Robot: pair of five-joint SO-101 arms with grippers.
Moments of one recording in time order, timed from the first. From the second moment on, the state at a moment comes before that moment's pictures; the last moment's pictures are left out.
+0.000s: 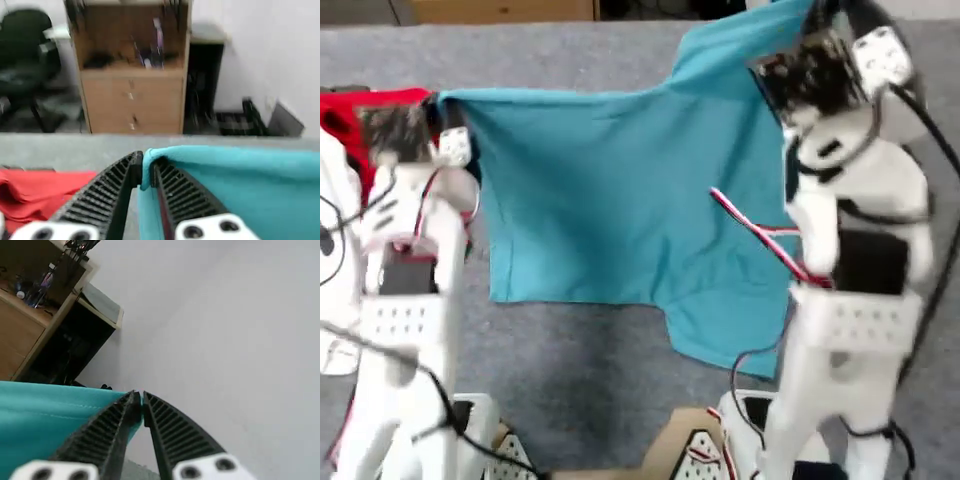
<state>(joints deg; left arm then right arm) -5.5 -41.1 44.8 12.4 -10.2 1.5 -34.2 9.1 29.8 31.1</state>
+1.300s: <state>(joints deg) -4.7 -10.0 24.0 57.7 -15.9 7.2 -45.0 17.3 74.8 38.8</state>
